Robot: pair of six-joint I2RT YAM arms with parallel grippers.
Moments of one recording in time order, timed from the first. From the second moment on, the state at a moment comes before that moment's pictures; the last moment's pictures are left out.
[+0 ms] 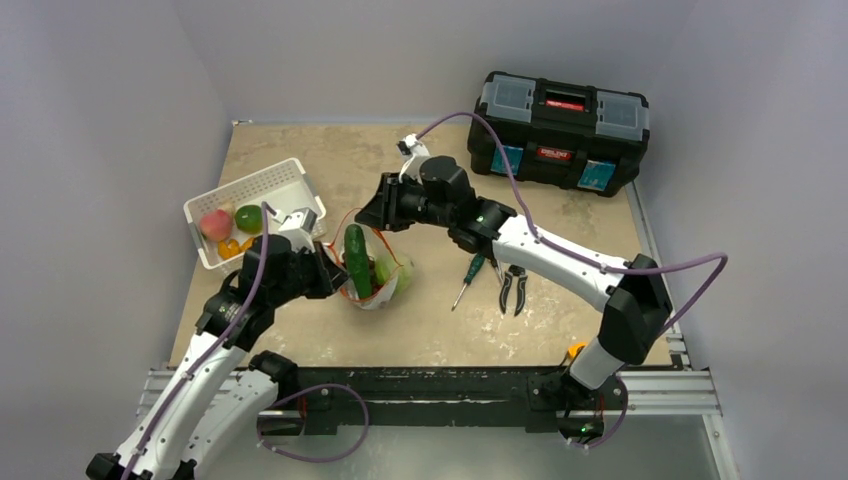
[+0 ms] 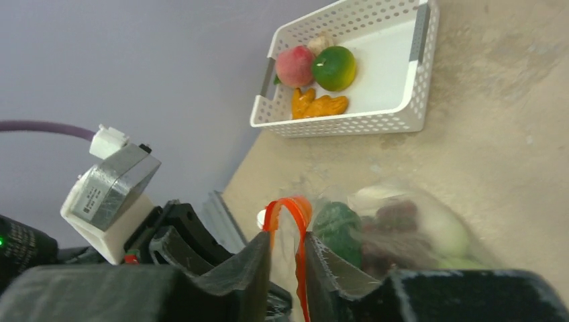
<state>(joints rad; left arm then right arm) -0.40 0.64 0.73 -0.67 0.17 -0.55 0.88 1.62 1.36 -0.01 -0.23 0.76</state>
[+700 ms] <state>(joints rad) -0.40 0.59 0.64 -0.55 0.24 -0.59 0.98 1.41 1.42 -0.43 0.21 0.29</state>
